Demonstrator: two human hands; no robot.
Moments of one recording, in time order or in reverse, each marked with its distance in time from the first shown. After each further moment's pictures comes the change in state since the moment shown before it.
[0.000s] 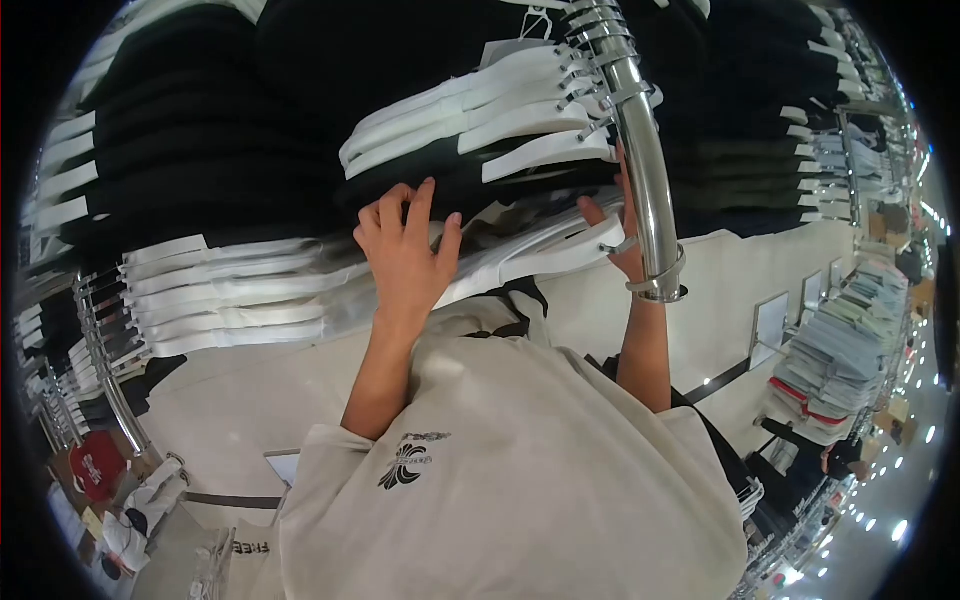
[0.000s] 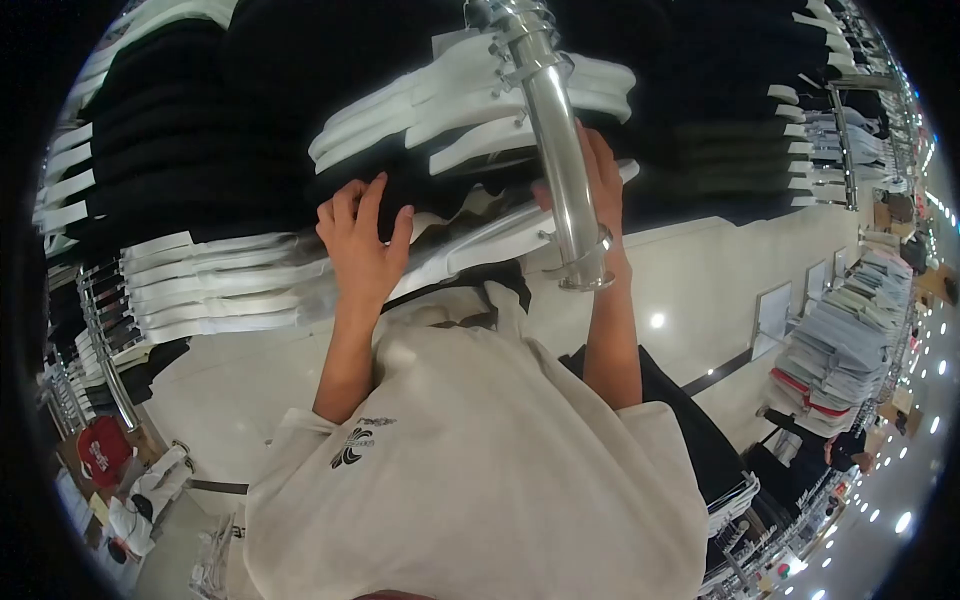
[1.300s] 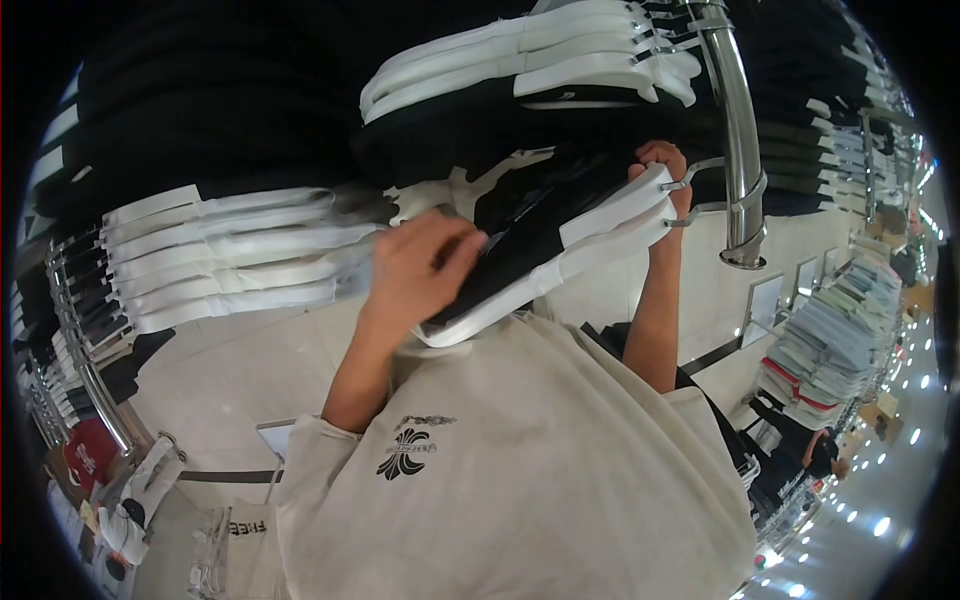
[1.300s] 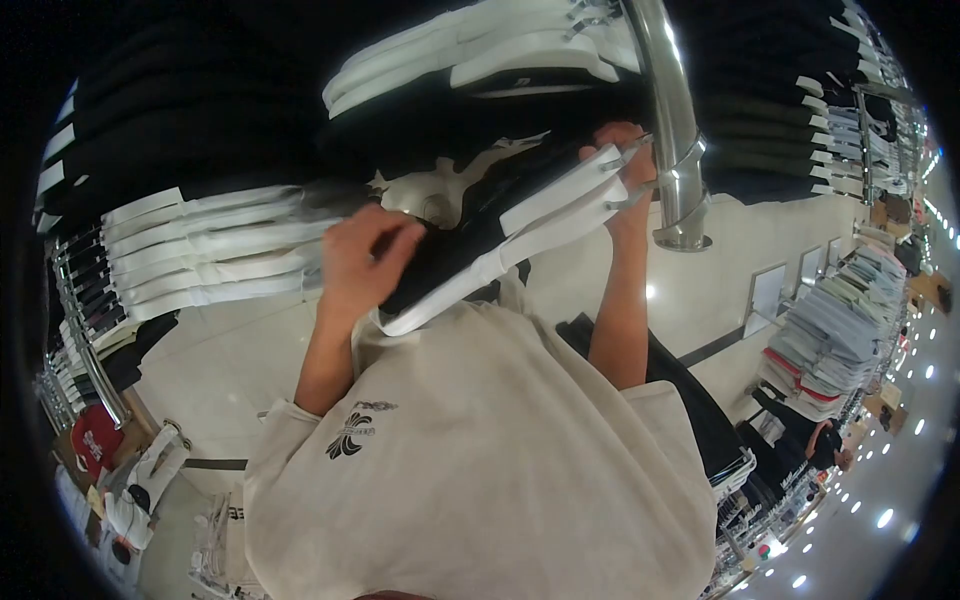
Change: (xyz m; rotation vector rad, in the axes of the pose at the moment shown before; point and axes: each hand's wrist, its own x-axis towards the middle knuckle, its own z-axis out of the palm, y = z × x) left_hand -0.032 -0.029 -0.050 -0.617 -0.251 -0.032; right_hand -0.027 0.026 0.032 0.309 0.161 0.139
